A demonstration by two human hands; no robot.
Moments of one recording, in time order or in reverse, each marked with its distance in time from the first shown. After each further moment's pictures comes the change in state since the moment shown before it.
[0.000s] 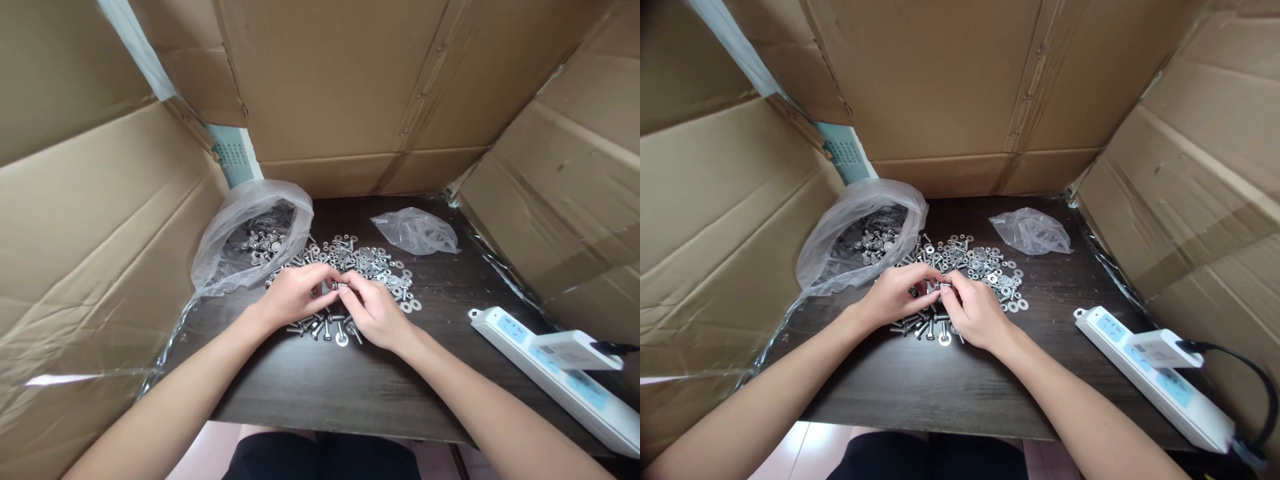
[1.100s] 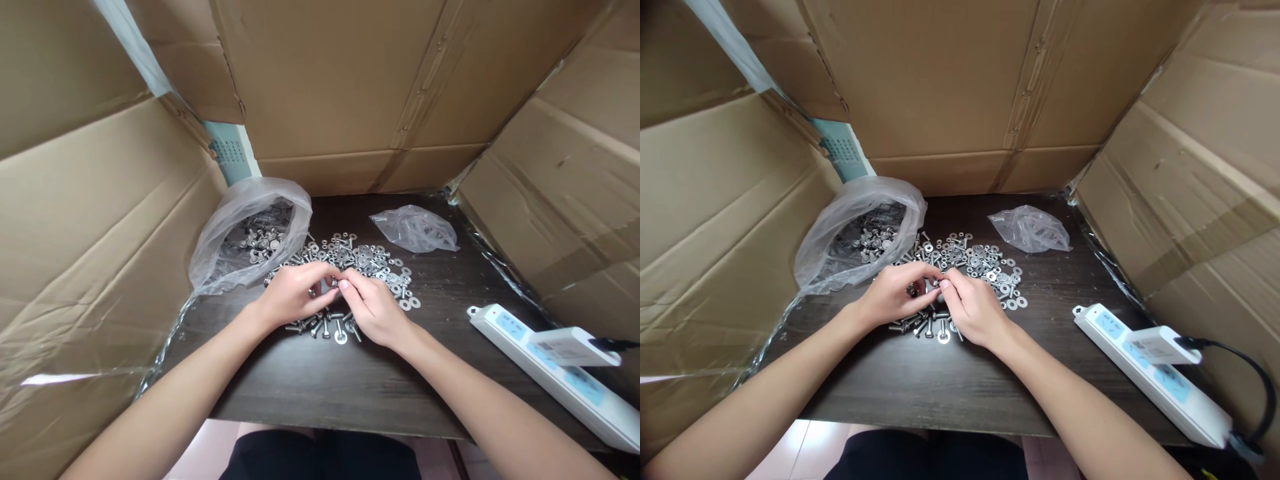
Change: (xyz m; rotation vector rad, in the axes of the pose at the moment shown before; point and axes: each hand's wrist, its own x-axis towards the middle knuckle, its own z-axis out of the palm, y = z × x) left_hand 0.000 0.003 0.000 -0.010 0.027 0.032; right_hand 0.001 0.001 0.001 -0.008 0.016 -0.017
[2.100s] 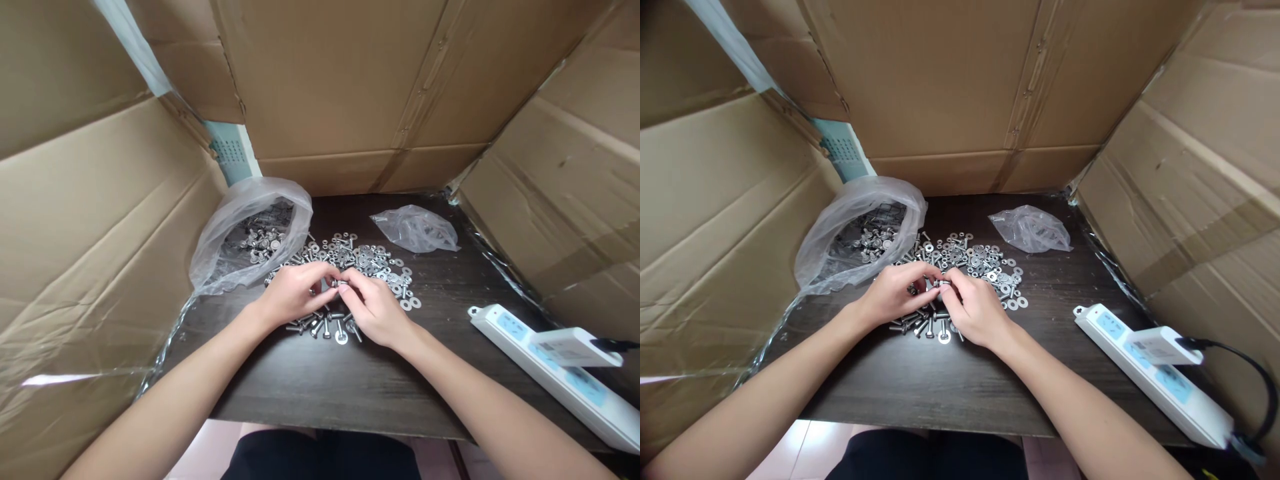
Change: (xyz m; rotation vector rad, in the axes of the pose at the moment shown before) left_hand 0.000 -0.002 -0.001 0.014 -0.019 -0.021; right_hand 0.000 -0.001 -0.002 -0.002 -0.007 0.009
